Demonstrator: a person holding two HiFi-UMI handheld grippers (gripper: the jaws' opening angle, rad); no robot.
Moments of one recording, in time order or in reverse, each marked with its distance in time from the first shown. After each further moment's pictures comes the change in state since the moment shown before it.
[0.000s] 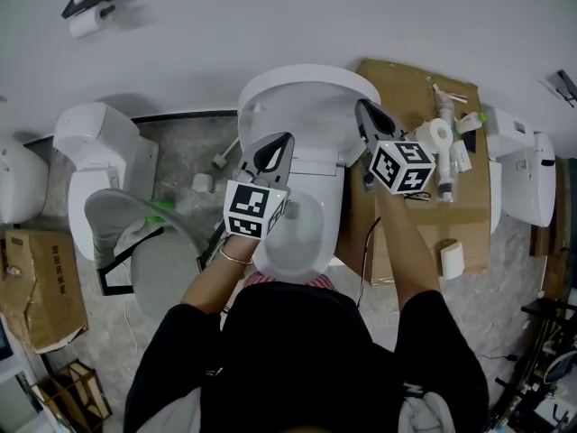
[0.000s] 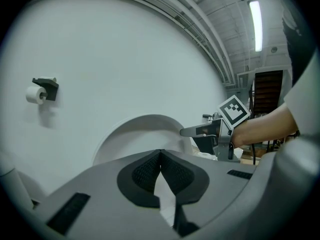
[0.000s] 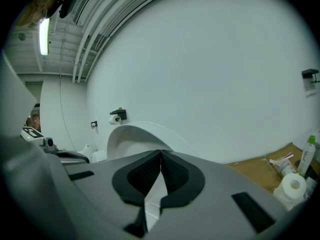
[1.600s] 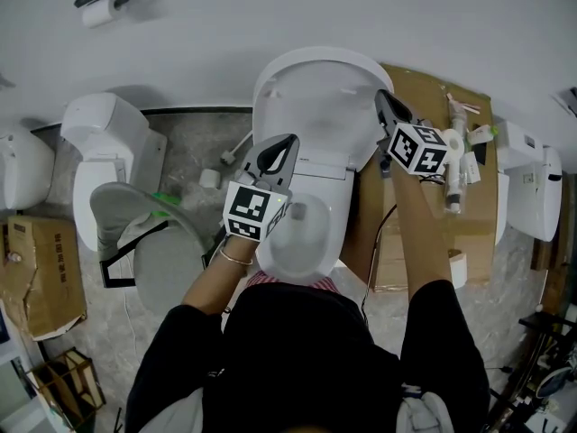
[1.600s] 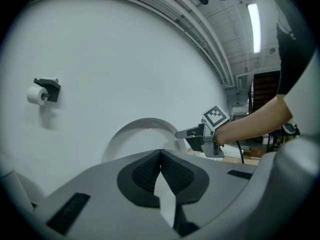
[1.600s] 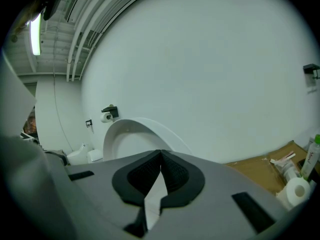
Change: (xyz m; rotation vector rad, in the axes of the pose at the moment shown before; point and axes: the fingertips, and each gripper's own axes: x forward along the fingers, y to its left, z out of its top) left arm -0.008 0.016 0.000 0.004 -0.027 -0.006; right arm 0.040 -0.042 -0.001 0.032 0.046 -0.029
